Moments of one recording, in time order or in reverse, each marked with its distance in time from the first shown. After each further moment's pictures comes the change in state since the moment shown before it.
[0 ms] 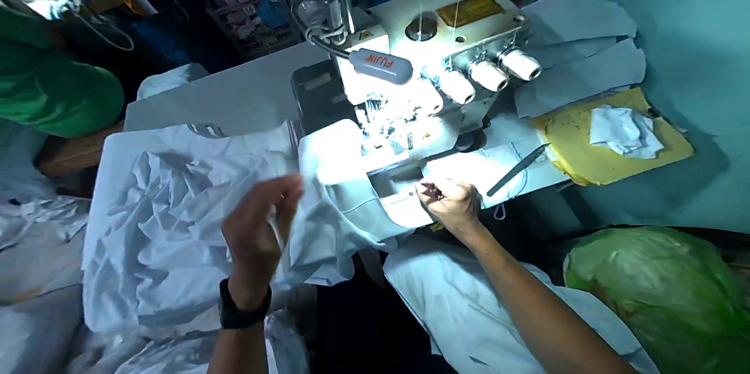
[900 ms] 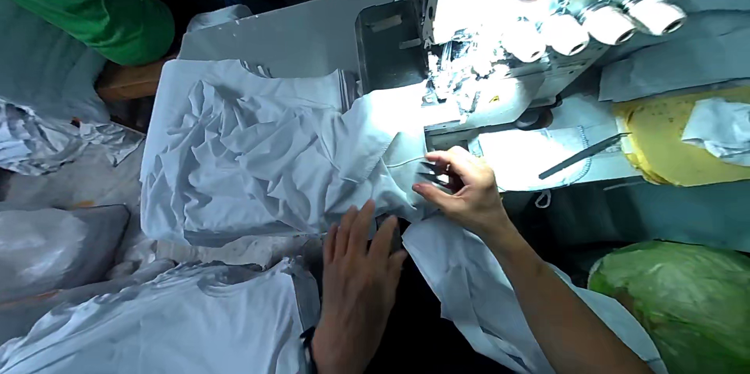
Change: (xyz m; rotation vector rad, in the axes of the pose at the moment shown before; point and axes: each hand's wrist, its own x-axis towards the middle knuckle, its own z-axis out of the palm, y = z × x) left_hand -0.082 0.131 0.006 0.312 -0.343 -0.316; right_hand 0.011 -0.081 -0.018 0.348 -0.329 -0.118
